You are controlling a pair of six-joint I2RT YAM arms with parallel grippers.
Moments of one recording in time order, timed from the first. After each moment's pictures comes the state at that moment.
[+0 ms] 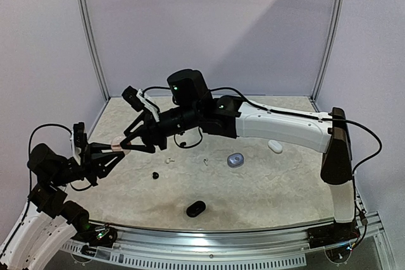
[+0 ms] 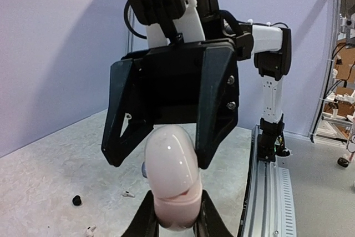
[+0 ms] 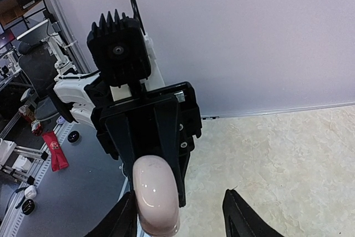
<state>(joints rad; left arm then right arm) -0.35 0.22 0.26 0.14 0.81 -0.23 1.15 2.13 2.01 -0.16 -0.62 0.09</state>
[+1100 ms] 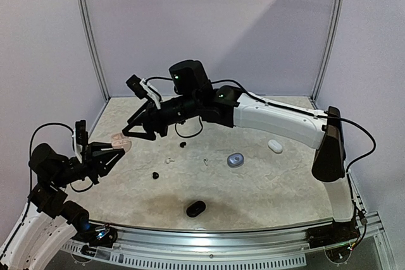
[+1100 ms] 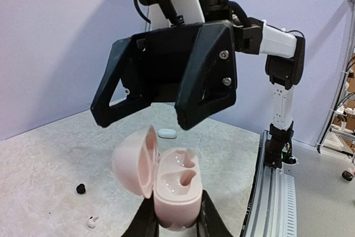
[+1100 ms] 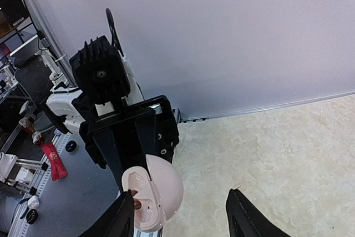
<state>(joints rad) -0.34 0.21 0.26 0.09 0.73 -0.26 1.10 2.19 2.15 -0.25 -0.65 0.13</state>
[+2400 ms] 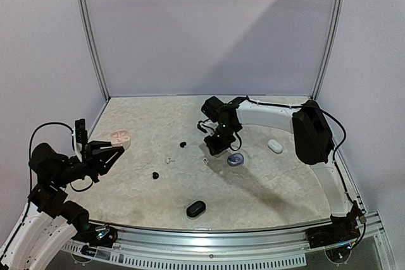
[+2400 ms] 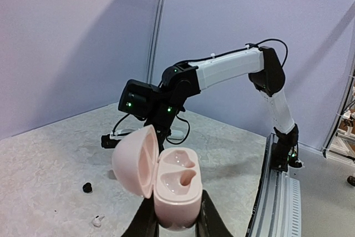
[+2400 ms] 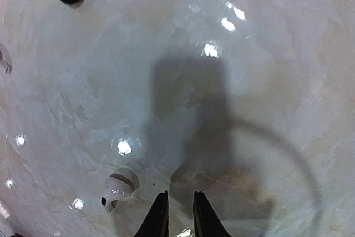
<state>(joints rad) -0.32 0.22 0.26 0.09 0.70 -0.27 0.81 2.38 2.01 -0.88 -0.07 0.14</state>
